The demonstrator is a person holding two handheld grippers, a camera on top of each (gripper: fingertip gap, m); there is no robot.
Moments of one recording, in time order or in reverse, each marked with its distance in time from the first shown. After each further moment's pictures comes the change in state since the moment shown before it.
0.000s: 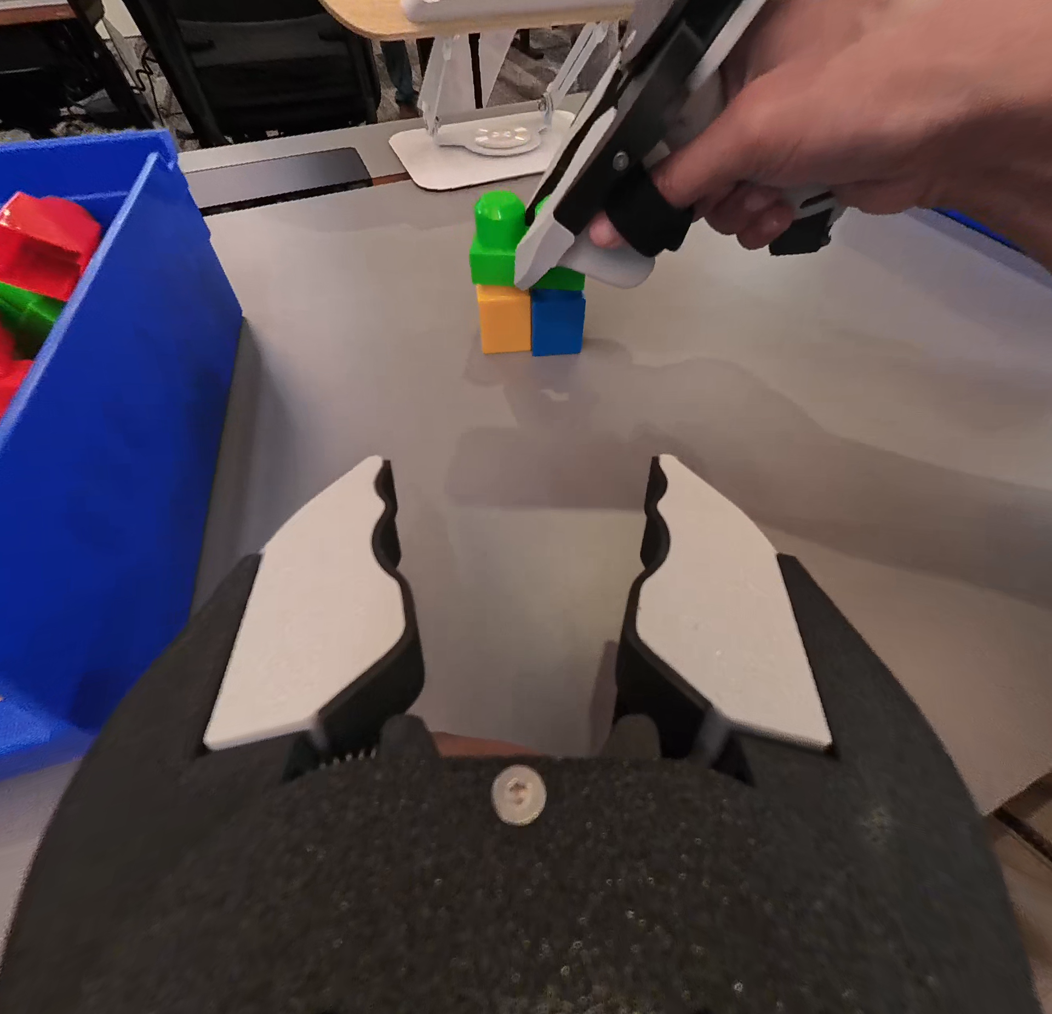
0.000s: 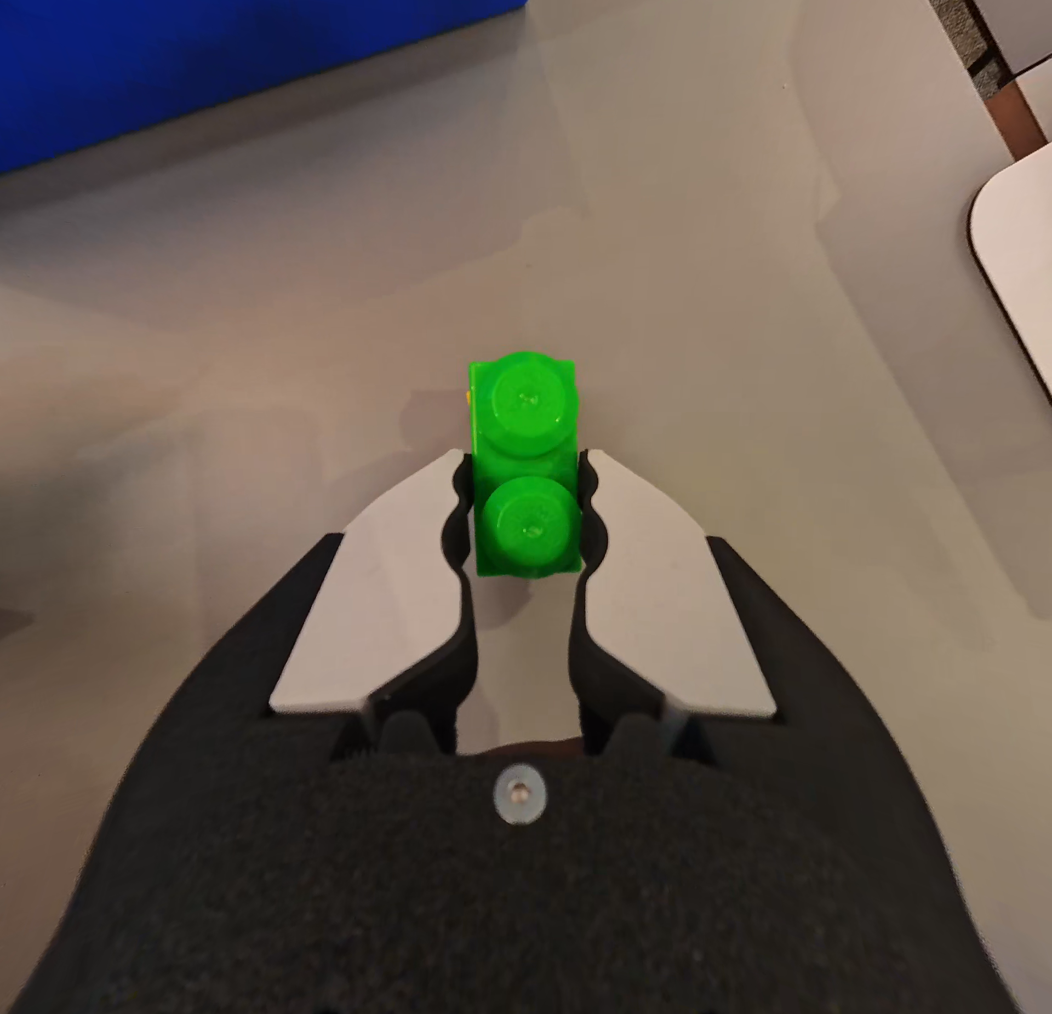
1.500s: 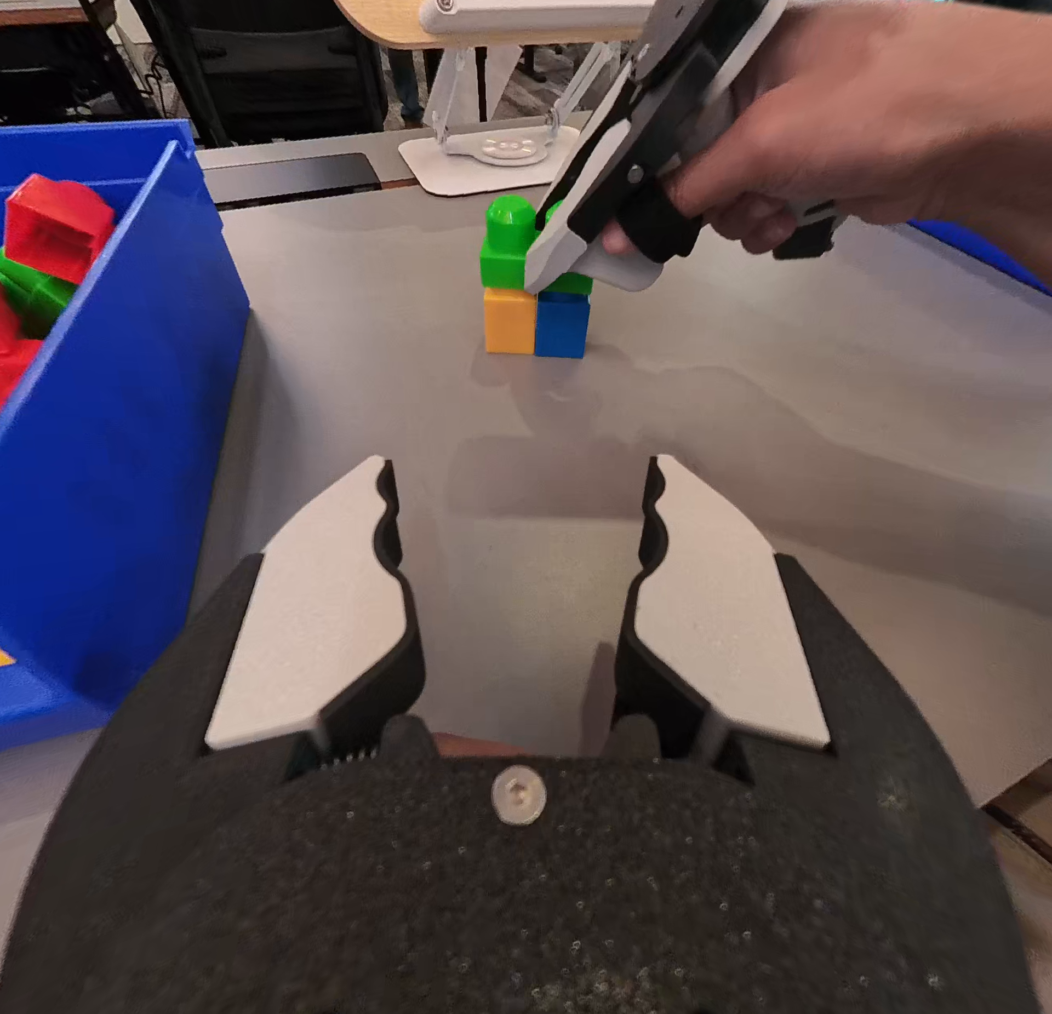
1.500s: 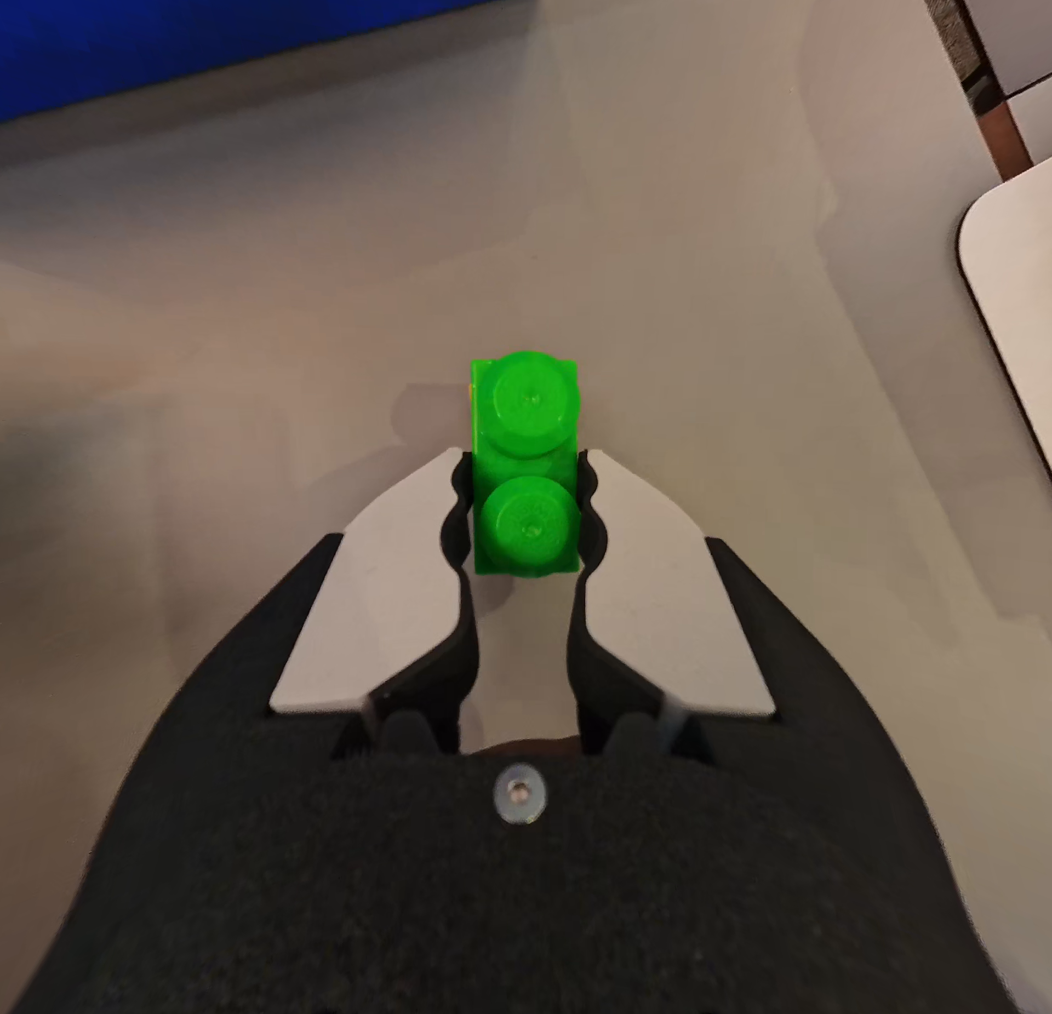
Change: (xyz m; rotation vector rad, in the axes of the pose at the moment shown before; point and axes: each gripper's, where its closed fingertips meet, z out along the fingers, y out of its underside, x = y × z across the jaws) left arm -0.004 0.004 -0.005 0.030 0.002 -0.032; right arm -0.002 0.001 0.000 -0.025 0.027 -0.049
